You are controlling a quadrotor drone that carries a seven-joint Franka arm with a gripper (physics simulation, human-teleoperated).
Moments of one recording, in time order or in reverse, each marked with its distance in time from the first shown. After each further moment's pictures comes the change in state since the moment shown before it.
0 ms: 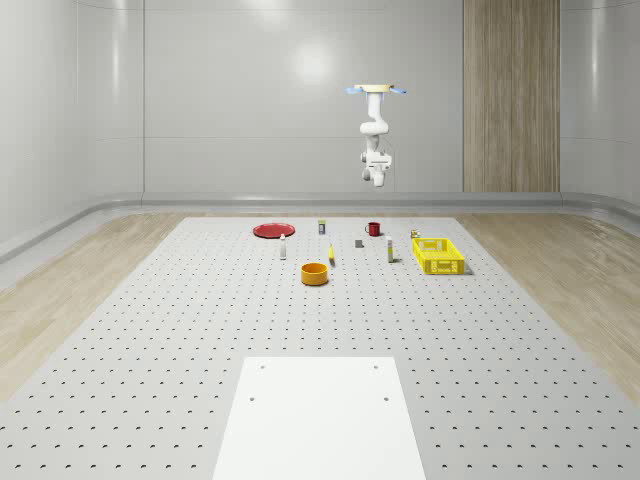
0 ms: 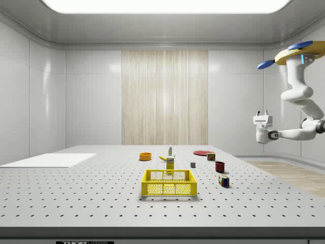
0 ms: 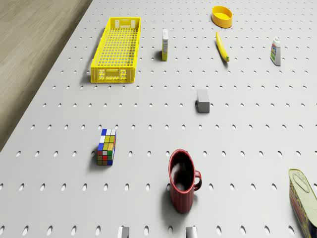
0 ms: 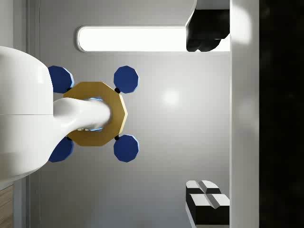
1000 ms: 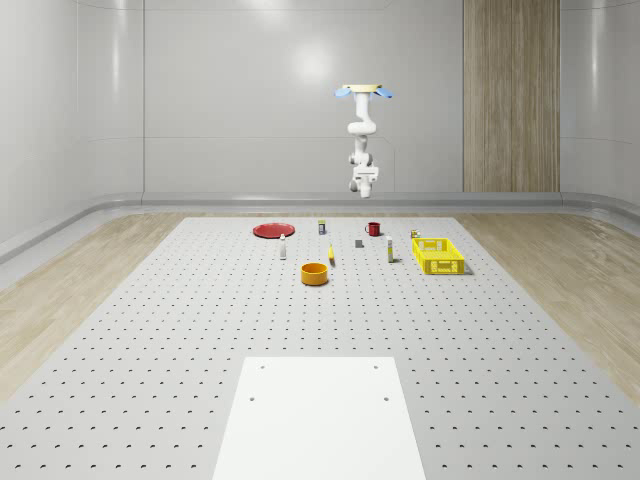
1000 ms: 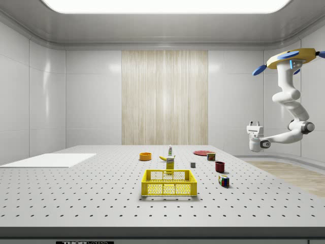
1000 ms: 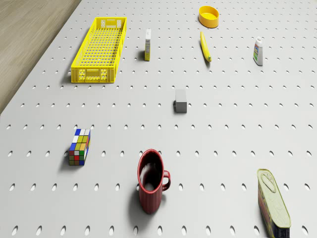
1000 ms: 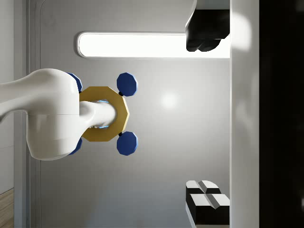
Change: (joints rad) arm -0.006 0.084 0.003 0.289 0.002 -0.189 -0.003
